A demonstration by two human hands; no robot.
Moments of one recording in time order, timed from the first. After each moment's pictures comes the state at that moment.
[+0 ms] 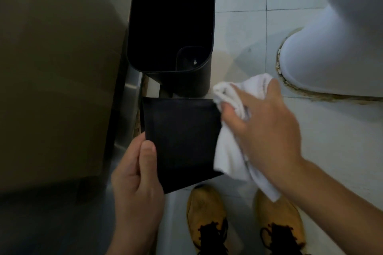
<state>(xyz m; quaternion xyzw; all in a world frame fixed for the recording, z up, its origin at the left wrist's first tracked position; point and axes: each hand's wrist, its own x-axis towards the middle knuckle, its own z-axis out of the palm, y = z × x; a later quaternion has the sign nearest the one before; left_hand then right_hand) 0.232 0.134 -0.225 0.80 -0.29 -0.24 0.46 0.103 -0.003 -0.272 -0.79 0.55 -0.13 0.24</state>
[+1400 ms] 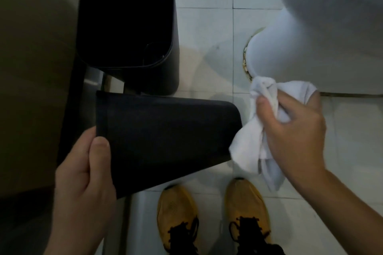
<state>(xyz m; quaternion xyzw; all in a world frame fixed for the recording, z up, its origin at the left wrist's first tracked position) 0.240 0.126 -0.219 0.82 -0.31 -0.29 0.38 0.014 -0.022 -0.287 -0.68 0.63 -0.26 0.28</state>
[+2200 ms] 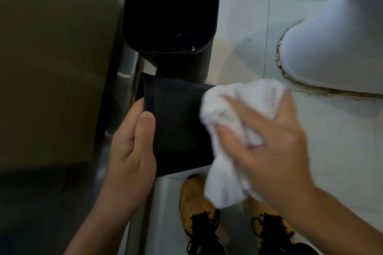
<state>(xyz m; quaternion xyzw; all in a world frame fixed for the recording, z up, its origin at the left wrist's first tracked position) 0.246 0.121 -0.213 0.75 -0.30 -0.38 0.45 0.084 0.040 -0.260 -0.79 0.44 -0.28 0.31</state>
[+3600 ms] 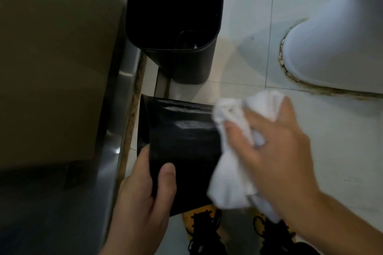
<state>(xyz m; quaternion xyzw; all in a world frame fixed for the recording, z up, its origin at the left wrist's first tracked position) 0.221 0.165 -0.217 0.79 -0.42 -0.27 0.37 0.083 0.045 -0.253 -0.76 0.53 -0.17 0.33</state>
